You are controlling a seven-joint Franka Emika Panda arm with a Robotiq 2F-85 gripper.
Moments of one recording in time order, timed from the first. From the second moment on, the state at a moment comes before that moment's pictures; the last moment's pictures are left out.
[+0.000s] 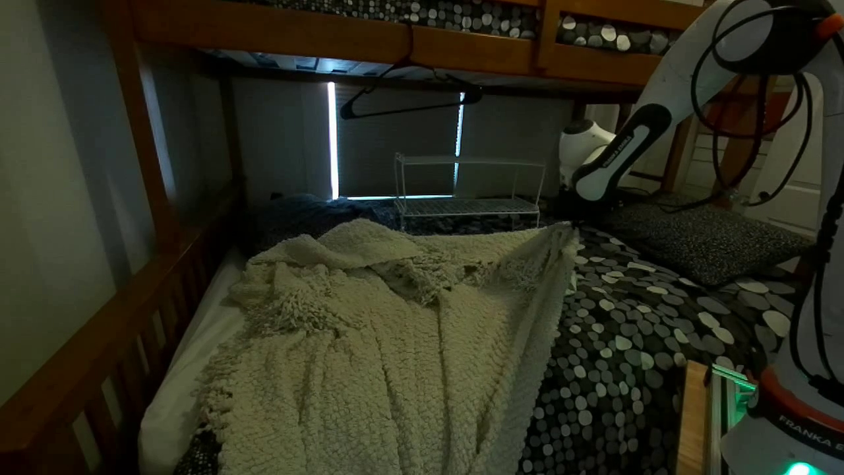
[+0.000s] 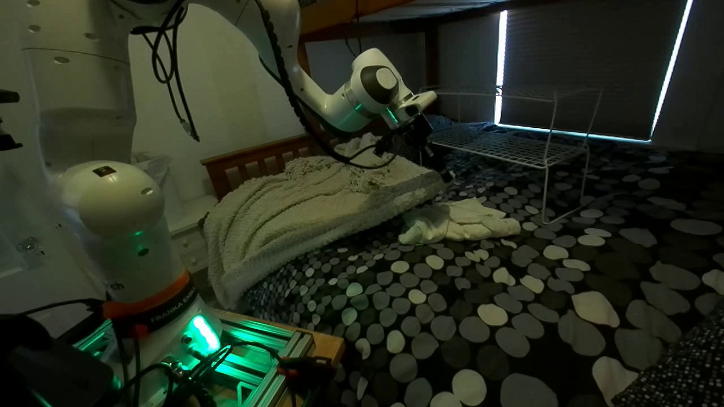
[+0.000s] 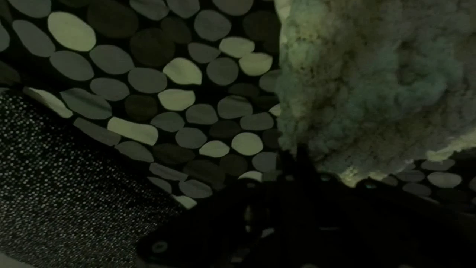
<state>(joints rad) -0.25 0.27 -0.46 -2.11 -0.68 2.65 1.11</state>
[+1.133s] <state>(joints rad) -0.45 0.43 -0.61 -2.00 -0.61 2.89 1.14</state>
